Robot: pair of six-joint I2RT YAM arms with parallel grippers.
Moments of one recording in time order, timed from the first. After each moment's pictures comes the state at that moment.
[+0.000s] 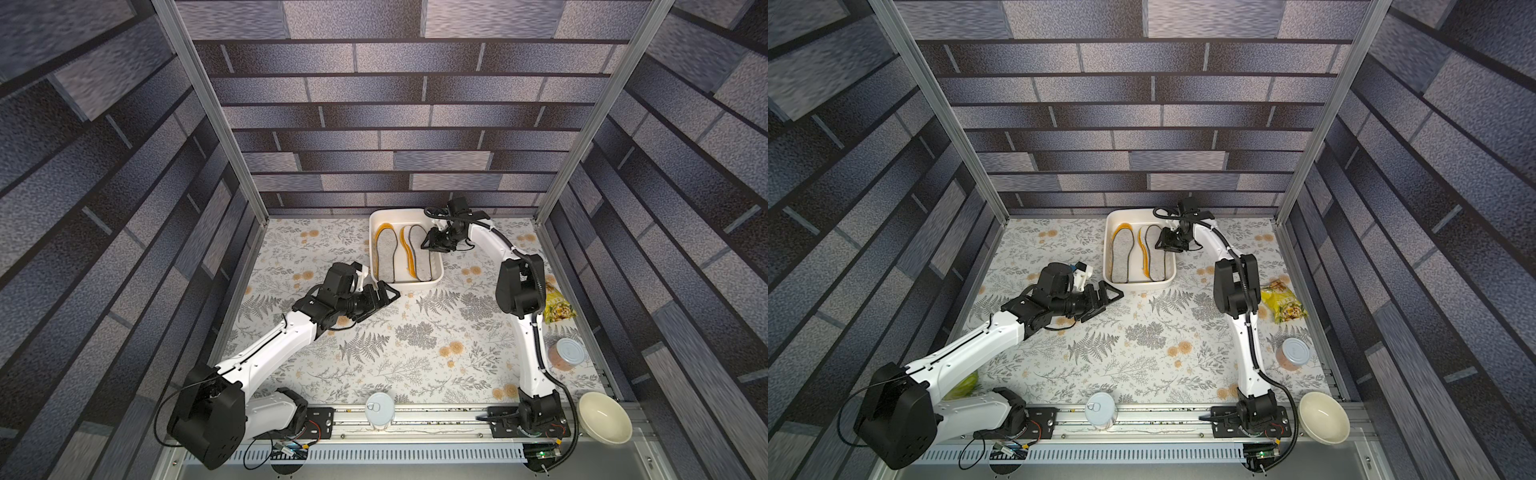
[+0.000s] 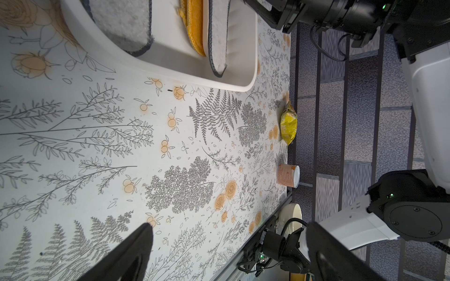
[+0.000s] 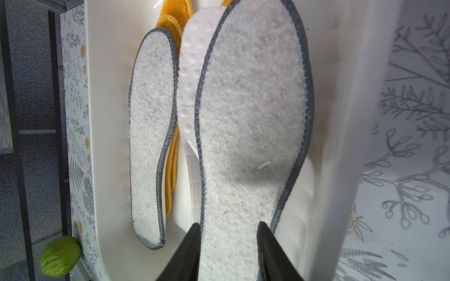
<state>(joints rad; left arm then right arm) -0.50 1.21 0.78 -0.23 0.52 -0.89 0.30 2.41 2.17 -0.88 -0.50 0.27</state>
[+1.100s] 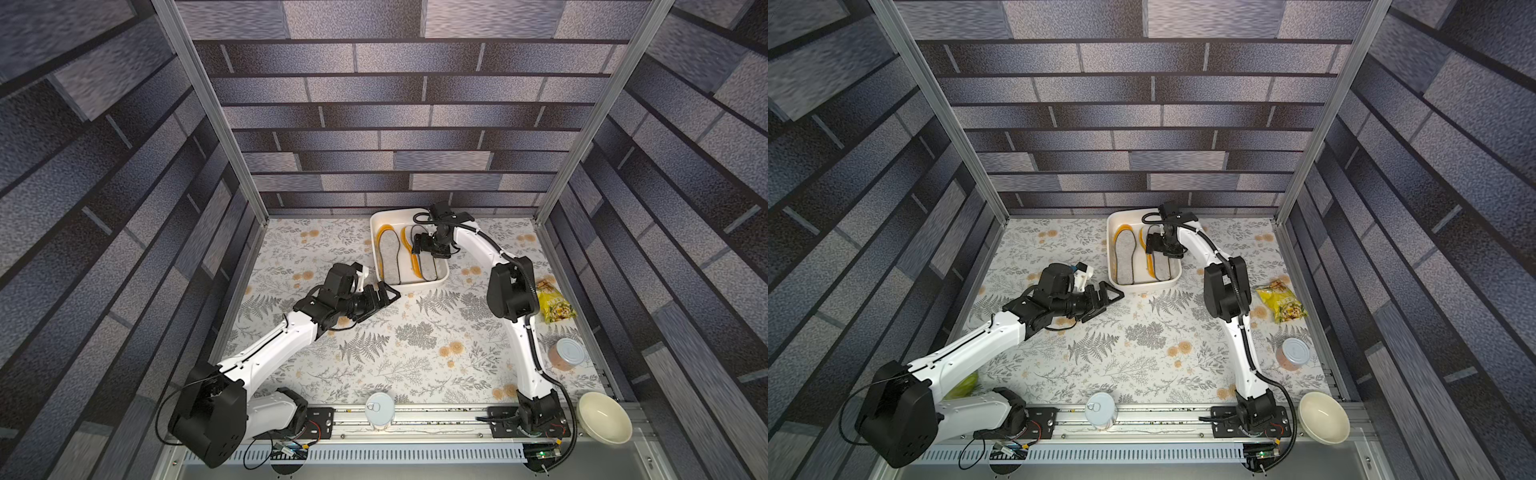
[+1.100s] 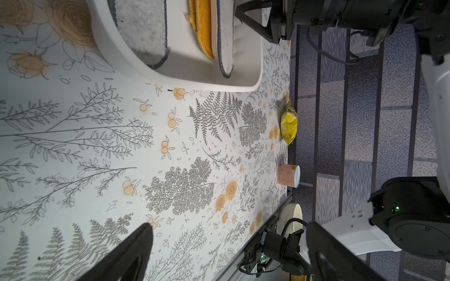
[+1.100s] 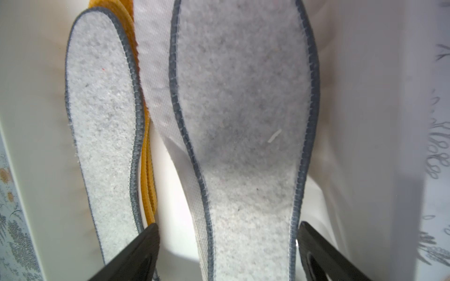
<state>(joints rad) -0.50 1.22 0.77 -0.20 0.52 -0.89 0.40 2.40 2.21 -0.97 -0.19 0.41</state>
